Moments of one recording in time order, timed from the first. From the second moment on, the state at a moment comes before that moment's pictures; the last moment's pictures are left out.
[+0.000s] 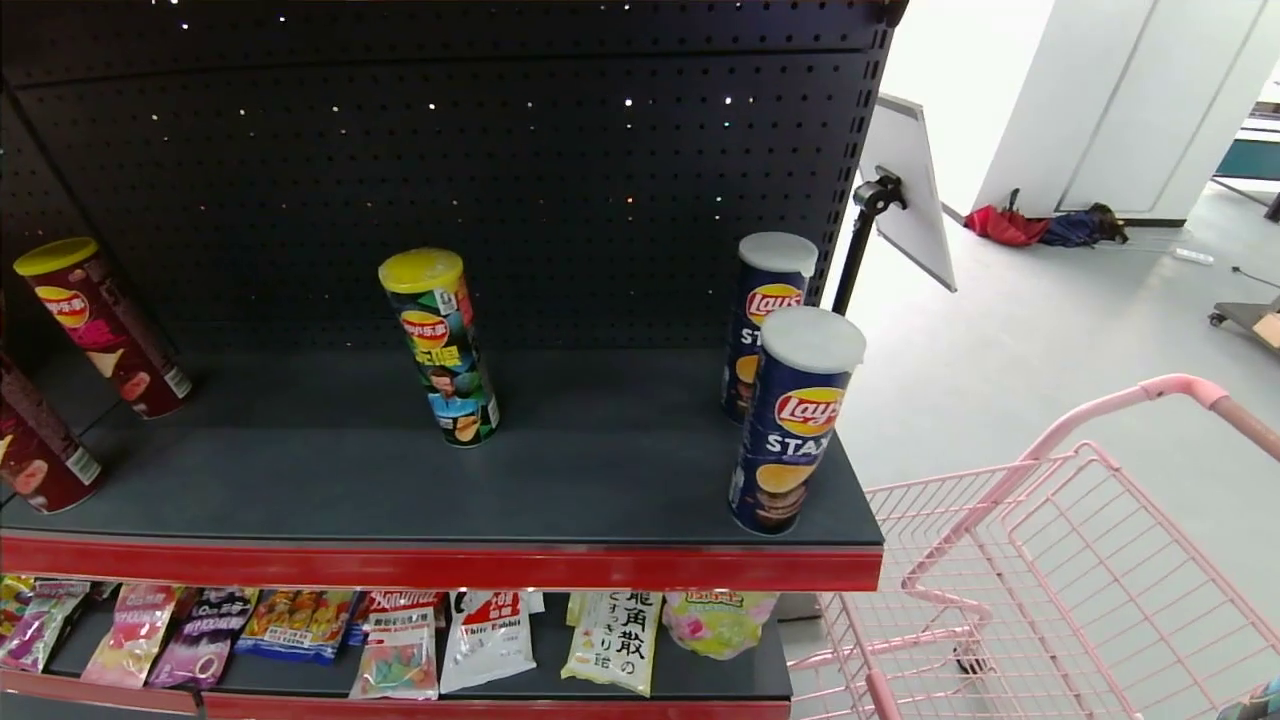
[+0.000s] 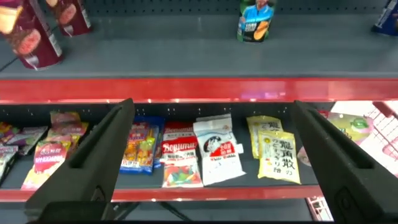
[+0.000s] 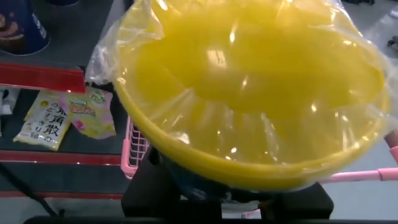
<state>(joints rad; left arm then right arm) 0.00 0.00 0.00 0.00 -0.02 0.00 0.03 0.40 -0.39 0.19 -0.13 -0.18</state>
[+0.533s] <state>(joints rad) 0.00 0.00 0.00 0.00 -0.02 0.00 0.03 0.36 -0.35 0.18 -0.13 -0.18</state>
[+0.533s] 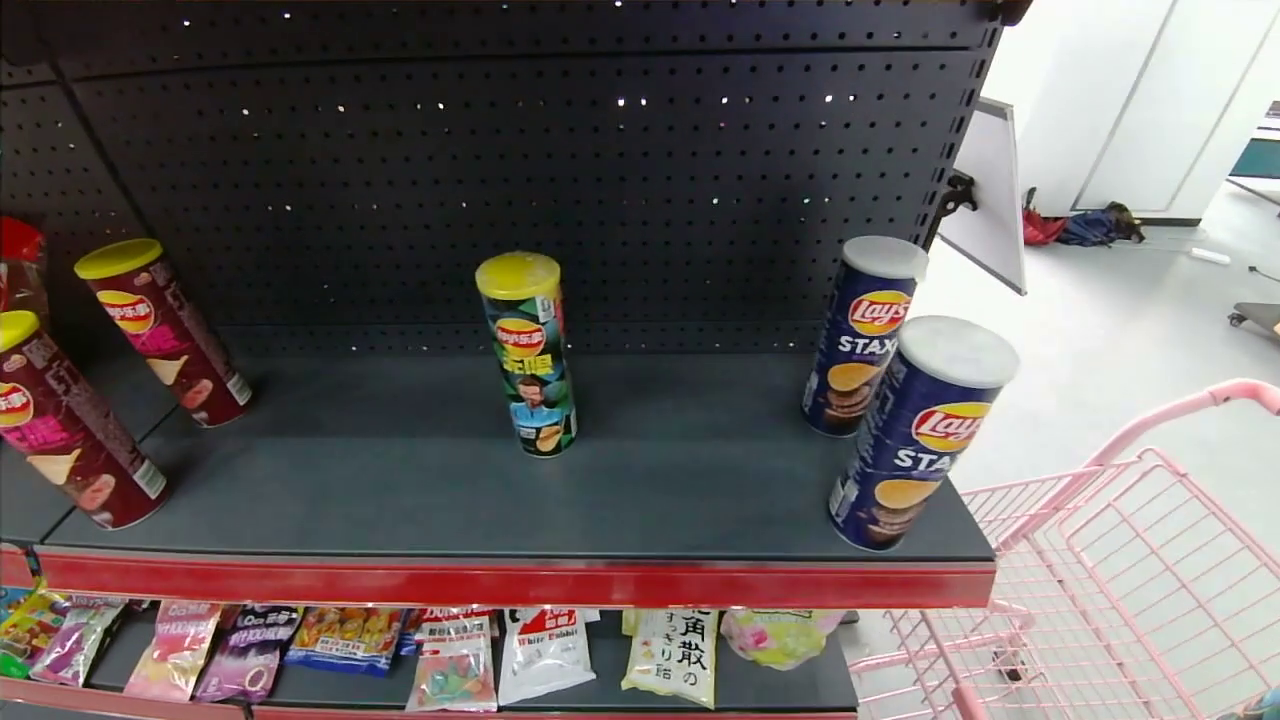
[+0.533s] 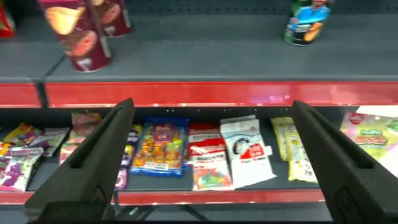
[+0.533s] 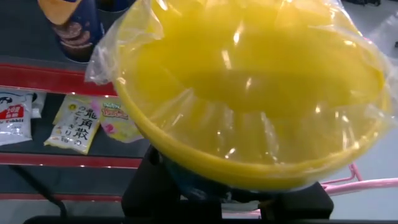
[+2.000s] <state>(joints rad) 0.00 0.02 -0.01 0.00 -0.05 0.02 0.04 0.13 -0.24 0.19 0.11 -0.18</state>
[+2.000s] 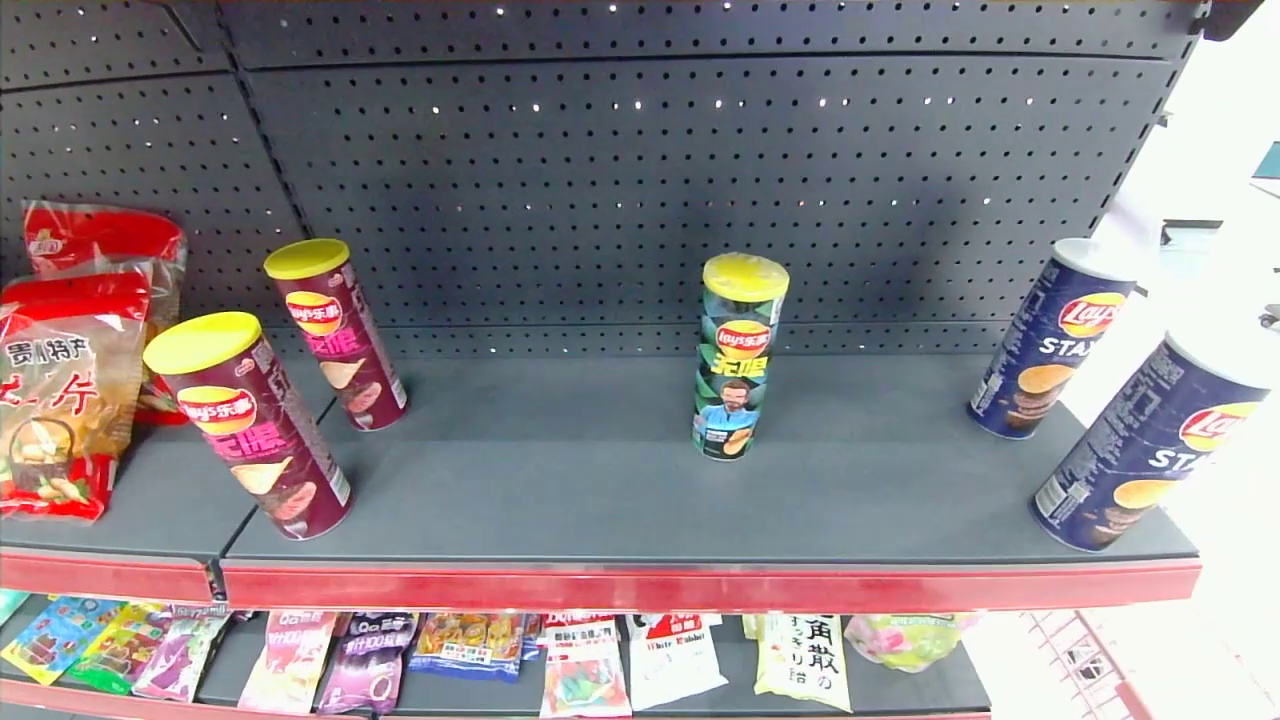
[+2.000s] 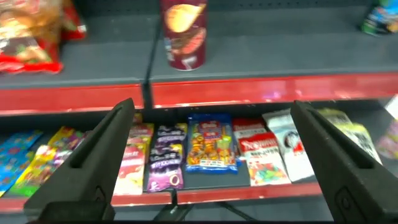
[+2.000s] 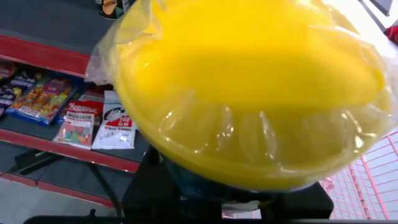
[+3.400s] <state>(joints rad) -0.41 1.17 -0.71 -0.16 -0.44 0.11 0.02 0.05 -0.11 0.19 0.14 -0.17</state>
